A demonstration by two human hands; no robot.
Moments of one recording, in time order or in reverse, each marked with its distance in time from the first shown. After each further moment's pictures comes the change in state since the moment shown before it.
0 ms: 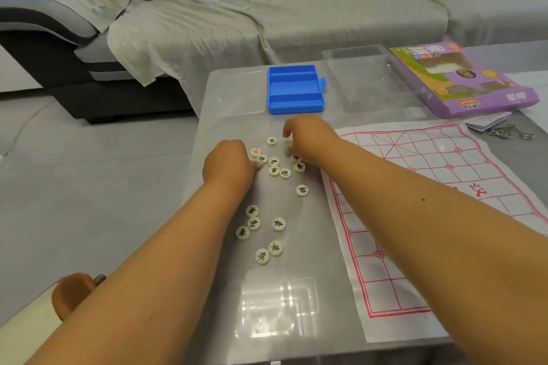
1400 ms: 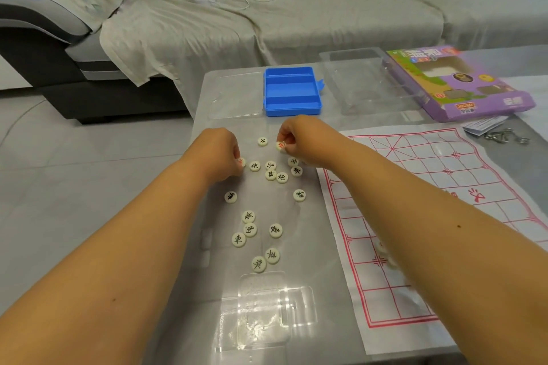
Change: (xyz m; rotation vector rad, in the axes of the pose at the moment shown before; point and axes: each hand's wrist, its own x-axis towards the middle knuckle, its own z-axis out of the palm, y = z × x) left_hand 0.023 -0.014 -0.029 0.072 -0.148 0.235; right_hand -0.018 0.001 -0.013 0.197 -0.003 -0.119
